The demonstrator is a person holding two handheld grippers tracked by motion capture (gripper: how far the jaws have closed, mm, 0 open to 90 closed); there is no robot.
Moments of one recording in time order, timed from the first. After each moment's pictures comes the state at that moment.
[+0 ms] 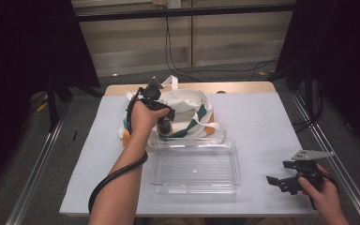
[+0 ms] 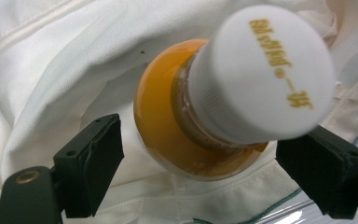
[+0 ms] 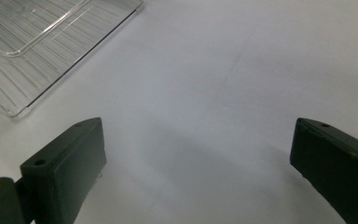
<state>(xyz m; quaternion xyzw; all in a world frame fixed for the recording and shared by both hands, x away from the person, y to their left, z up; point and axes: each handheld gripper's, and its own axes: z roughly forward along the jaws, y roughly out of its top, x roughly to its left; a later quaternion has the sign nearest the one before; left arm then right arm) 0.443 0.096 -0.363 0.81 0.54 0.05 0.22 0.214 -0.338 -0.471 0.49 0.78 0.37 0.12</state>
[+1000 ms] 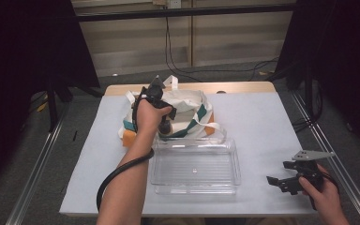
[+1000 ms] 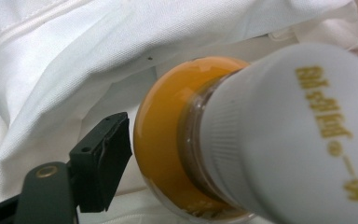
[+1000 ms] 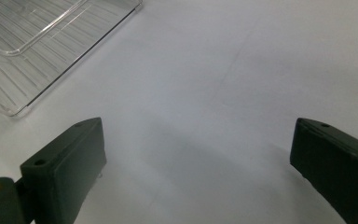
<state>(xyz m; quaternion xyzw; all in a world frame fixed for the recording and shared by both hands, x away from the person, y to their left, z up) 0.454 0.086 -0.371 0.80 0.57 0.05 0.20 0.214 -0.340 -0.472 0.49 0.78 0.37 0.11</state>
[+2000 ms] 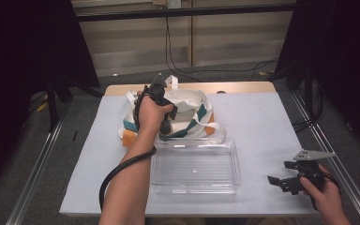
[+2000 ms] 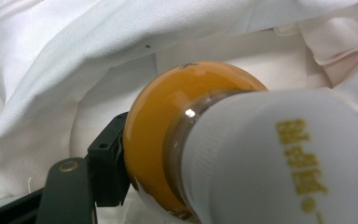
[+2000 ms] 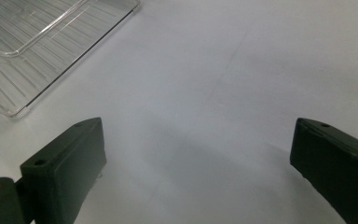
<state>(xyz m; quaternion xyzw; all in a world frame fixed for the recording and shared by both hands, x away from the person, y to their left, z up) 0.457 0.076 -0.364 0.78 0.60 0.04 0.16 0.214 -0.342 -0.471 0.49 0.78 0.37 0.12</state>
